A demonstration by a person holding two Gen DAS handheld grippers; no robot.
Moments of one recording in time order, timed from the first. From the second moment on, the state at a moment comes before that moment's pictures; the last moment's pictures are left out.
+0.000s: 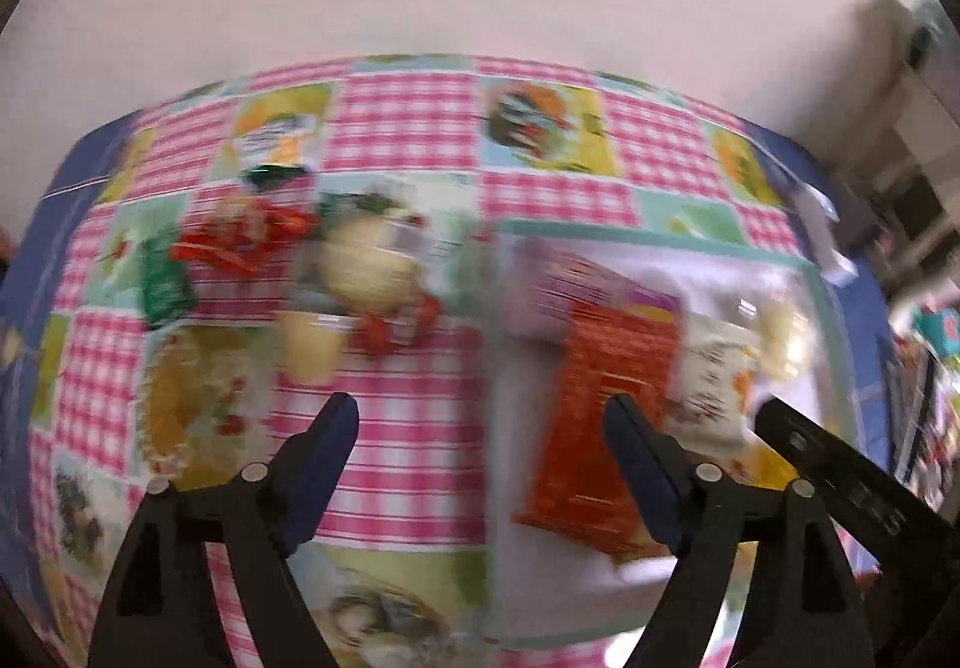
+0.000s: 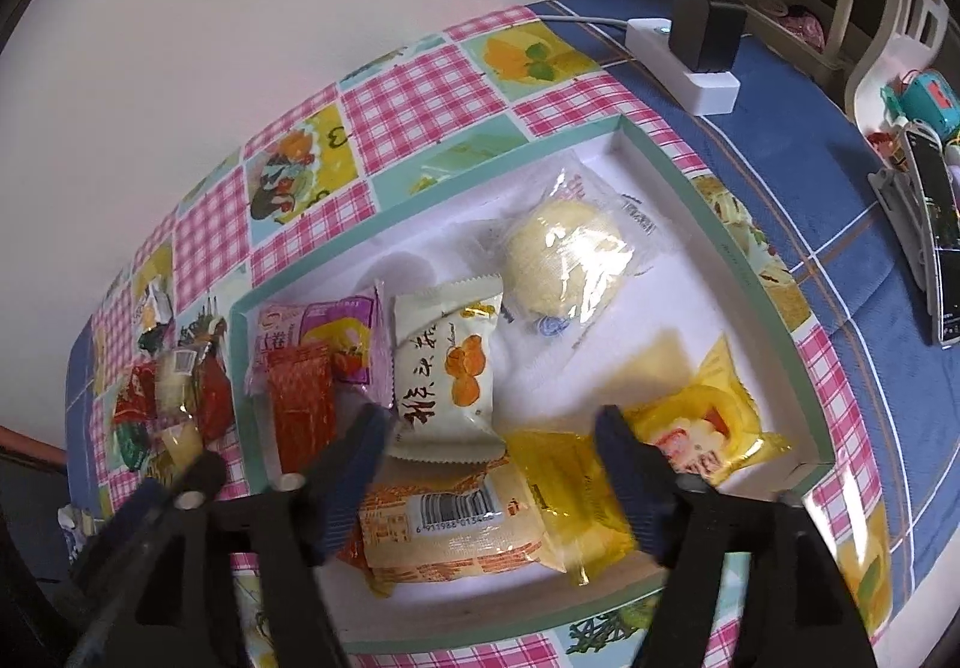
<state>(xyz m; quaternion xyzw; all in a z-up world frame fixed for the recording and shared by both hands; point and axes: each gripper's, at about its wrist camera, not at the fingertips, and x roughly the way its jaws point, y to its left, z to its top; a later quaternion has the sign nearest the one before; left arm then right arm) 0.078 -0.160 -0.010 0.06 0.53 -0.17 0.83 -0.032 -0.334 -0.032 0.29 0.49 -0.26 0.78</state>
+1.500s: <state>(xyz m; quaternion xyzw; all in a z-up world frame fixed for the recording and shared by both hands) 0.147 0.030 0.001 -0.05 0.51 -0.01 0.86 0.033 -0.231 -0.008 0.17 0.48 -0.15 0.85</state>
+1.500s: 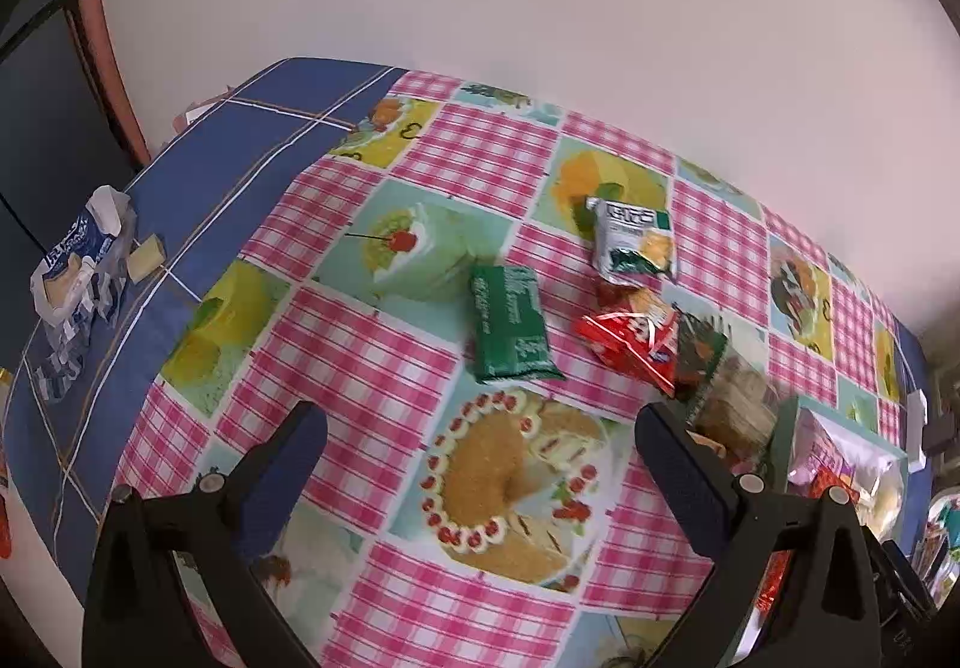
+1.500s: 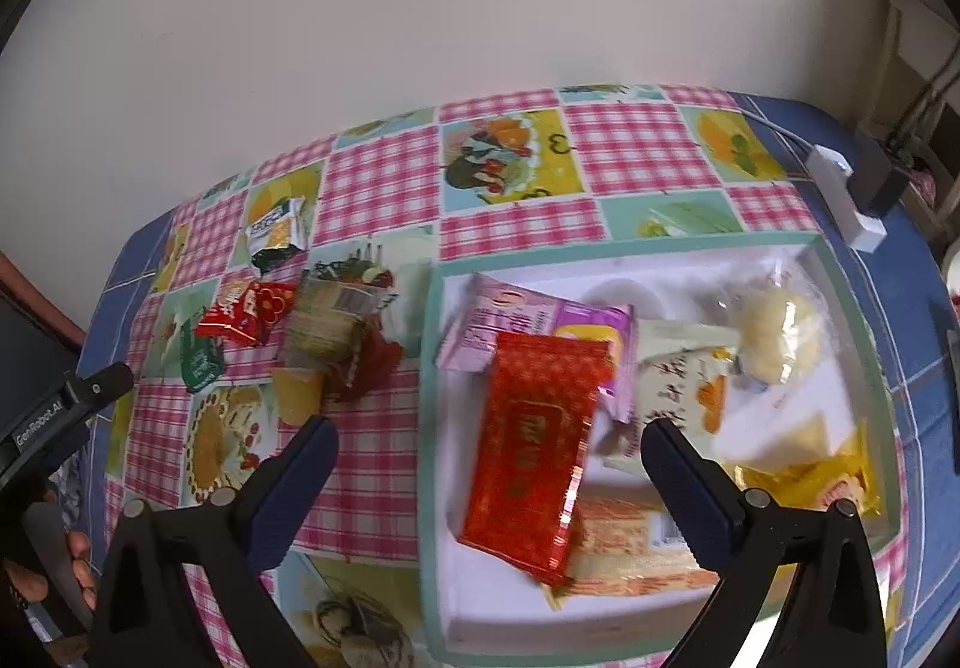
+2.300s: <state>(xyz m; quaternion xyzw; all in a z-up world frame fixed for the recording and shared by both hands) 0.205 0.080 -0.017 -0.12 0.48 0.00 0.87 0.126 -0.188 -0.013 0.17 0.49 -0.11 0.85</state>
